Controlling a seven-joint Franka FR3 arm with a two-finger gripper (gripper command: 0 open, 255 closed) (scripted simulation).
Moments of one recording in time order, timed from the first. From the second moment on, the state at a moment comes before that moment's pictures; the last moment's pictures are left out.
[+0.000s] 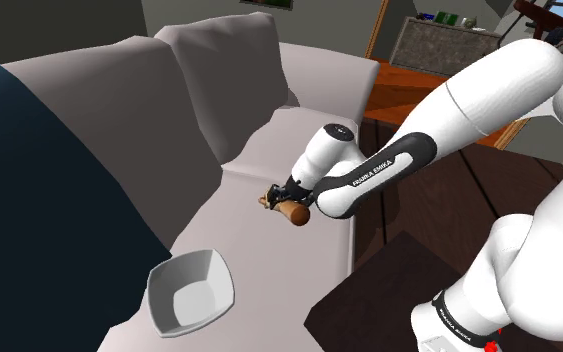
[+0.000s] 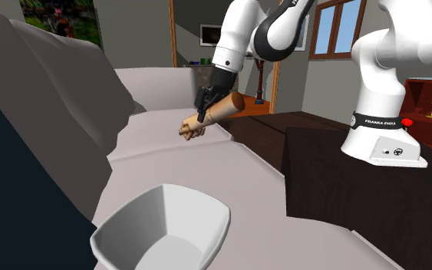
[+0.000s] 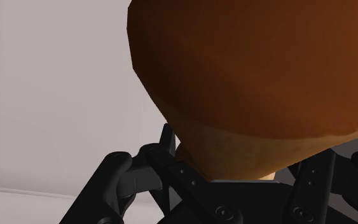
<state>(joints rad) 0.39 0.09 -0.07 -2.53 0.02 2.92 0.84</state>
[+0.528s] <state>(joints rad) 0.57 0.17 -0.07 -2.40 -0.15 2.86 1.17</state>
